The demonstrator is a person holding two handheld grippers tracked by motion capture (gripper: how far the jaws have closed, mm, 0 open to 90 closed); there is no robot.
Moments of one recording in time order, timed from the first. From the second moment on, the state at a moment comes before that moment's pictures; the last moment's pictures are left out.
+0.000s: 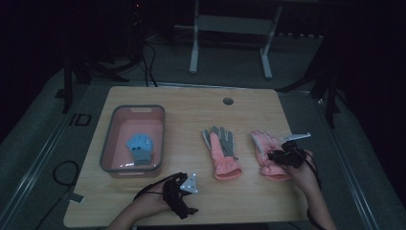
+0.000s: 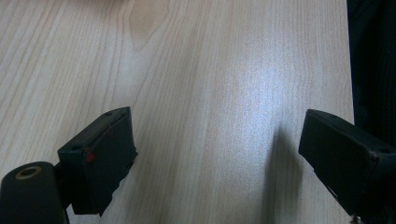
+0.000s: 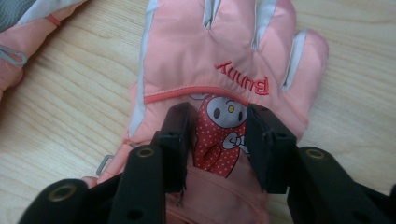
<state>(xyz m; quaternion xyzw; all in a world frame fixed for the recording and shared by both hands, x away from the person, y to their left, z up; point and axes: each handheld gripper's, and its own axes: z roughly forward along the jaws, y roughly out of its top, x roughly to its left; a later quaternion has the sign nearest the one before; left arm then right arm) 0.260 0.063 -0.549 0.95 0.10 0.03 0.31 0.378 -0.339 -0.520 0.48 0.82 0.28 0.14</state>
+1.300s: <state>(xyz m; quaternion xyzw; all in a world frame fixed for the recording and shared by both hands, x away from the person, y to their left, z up) 0.262 0.065 -0.547 0.95 0.10 0.03 0.31 0.352 -0.225 -0.400 0.47 0.78 0.35 0.20</state>
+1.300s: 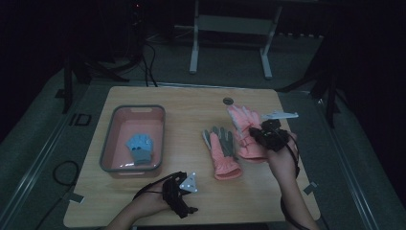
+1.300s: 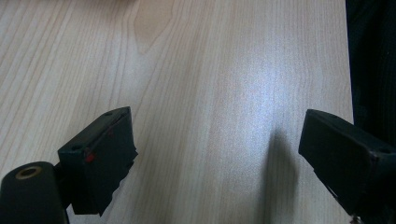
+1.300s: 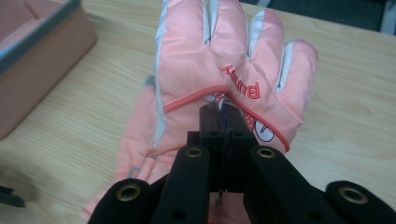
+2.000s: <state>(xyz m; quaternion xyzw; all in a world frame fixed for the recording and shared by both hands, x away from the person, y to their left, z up) 0.261 0.065 -0.545 0.94 0.10 0.04 0.31 0.348 -0.159 -0.454 0.48 0.80 0.33 0.17</state>
